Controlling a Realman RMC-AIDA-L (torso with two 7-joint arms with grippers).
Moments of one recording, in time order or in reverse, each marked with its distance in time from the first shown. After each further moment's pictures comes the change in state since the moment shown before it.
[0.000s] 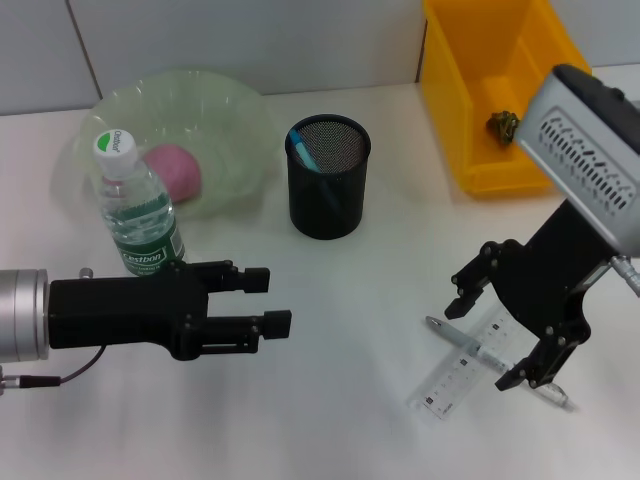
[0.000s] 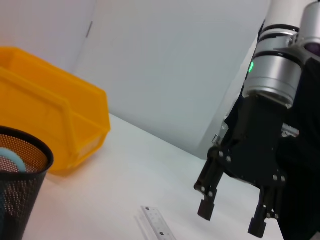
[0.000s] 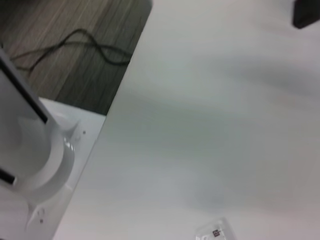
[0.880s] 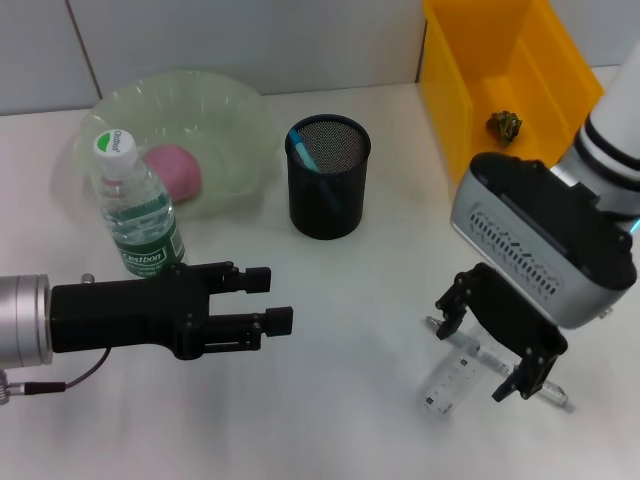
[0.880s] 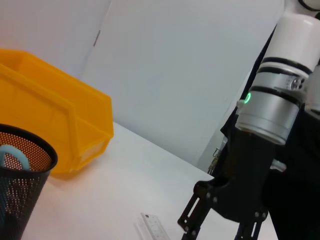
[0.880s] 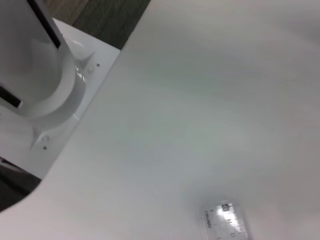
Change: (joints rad) left arm 0.006 -0.002 -0.001 -0.034 -0.027 -0.007 -0.001; right arm -0.005 0.015 -0.262 0.021 -0.057 0.147 -0.019
